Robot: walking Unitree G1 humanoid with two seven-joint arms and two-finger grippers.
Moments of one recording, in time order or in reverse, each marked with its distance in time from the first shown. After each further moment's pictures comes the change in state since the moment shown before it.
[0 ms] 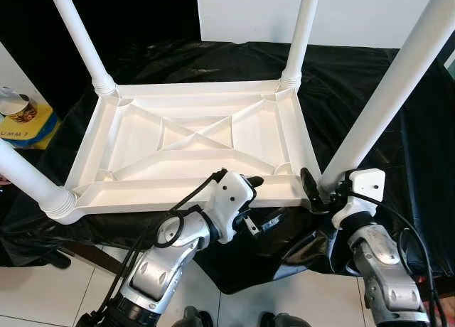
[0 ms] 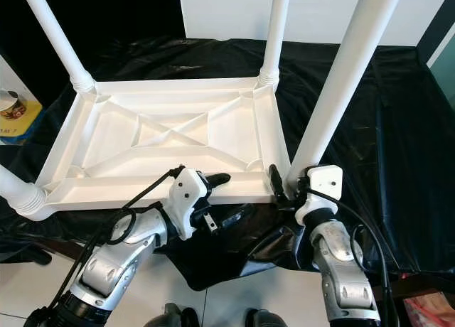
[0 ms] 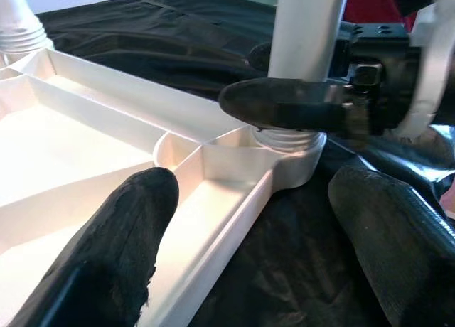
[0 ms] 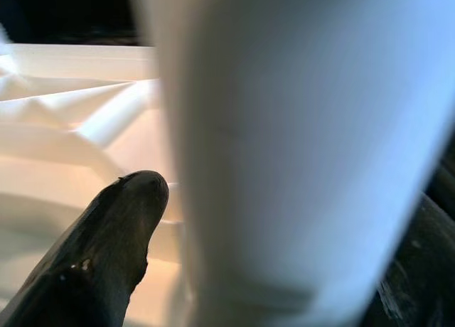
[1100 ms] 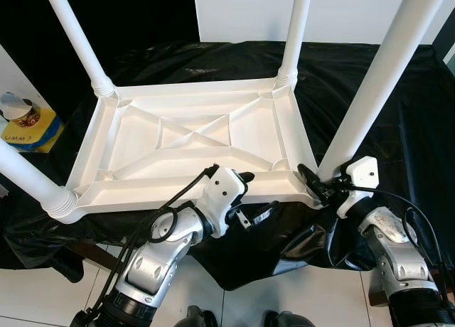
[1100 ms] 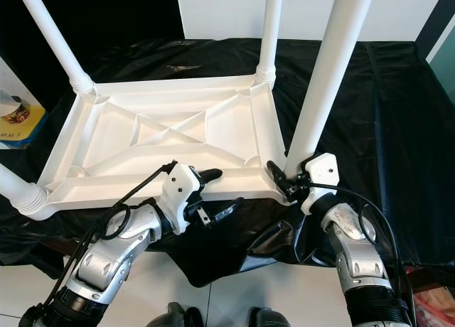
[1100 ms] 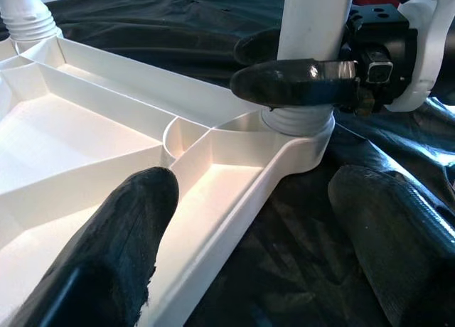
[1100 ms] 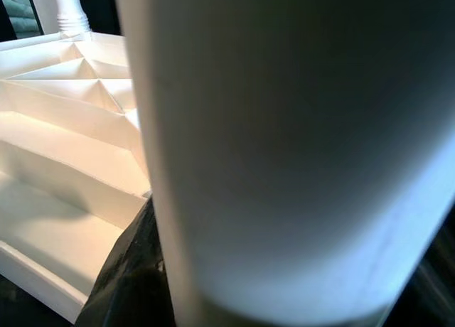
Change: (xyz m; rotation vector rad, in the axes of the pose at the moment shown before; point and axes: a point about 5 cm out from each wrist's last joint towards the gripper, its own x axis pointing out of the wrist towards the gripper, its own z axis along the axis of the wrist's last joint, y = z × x) left arm -0.004 0.008 -0.004 0.003 0.024 0.024; right arm 0.022 -0.014 -0.011 -0.089 0.009 0.262
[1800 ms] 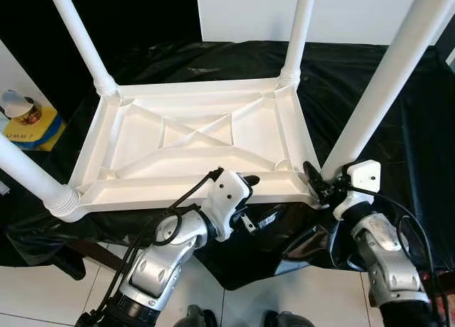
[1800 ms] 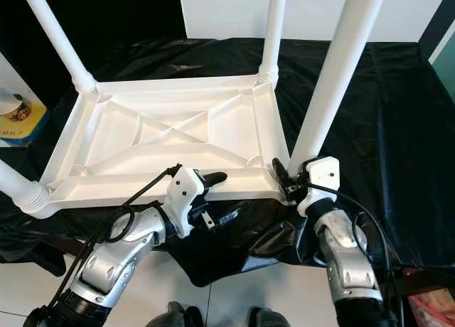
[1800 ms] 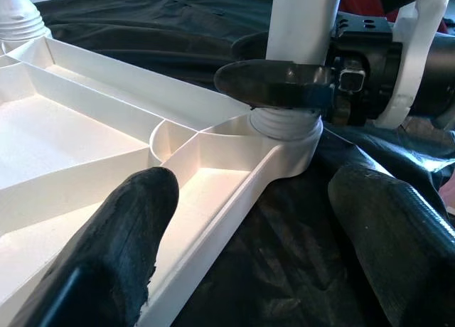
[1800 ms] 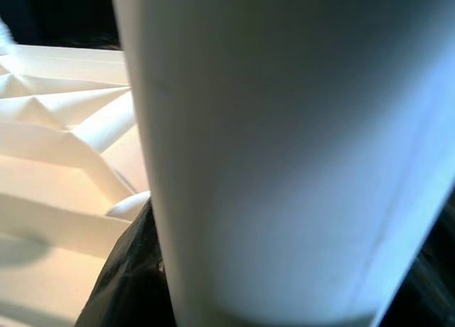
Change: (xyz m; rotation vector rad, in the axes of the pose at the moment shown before) left arm 0.006 -0.007 0.003 -0.016 -0.024 -0.022; right arm -0.006 0.009 0.001 0.046 -0.001 -0.276
